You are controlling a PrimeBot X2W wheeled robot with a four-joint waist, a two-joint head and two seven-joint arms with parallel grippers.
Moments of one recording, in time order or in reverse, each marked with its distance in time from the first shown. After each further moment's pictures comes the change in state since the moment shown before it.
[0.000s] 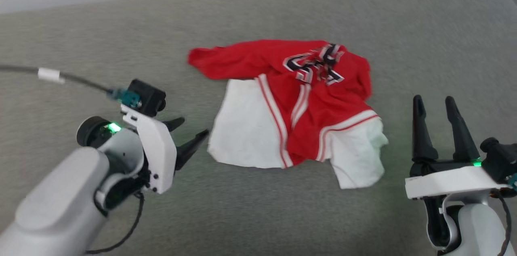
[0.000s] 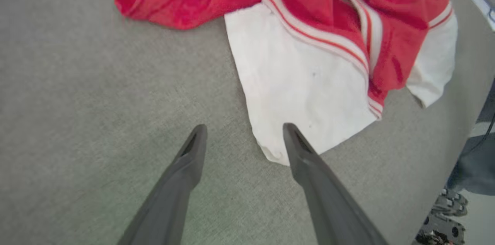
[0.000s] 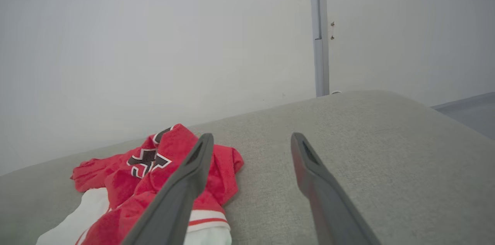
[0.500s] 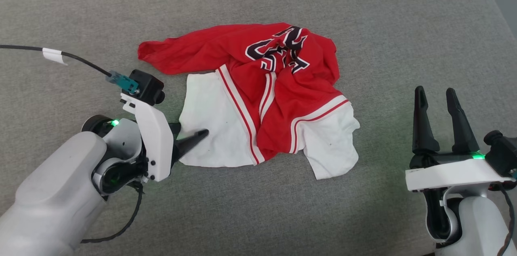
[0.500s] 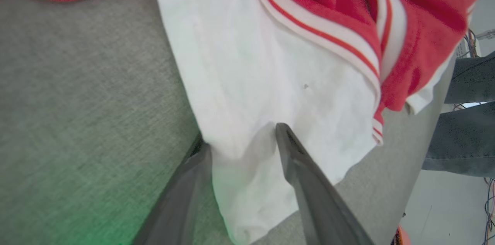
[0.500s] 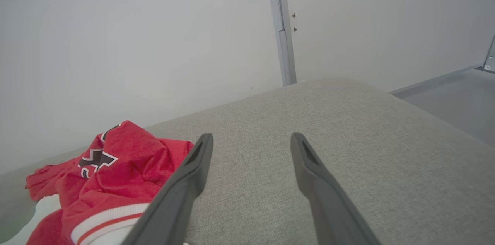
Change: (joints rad) left arm -0.153 0.017 -0.155 0.163 -0.279 -0.002 0.120; right arm -0.034 0.000 0.008 0.003 0.066 0.000 0.000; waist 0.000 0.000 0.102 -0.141
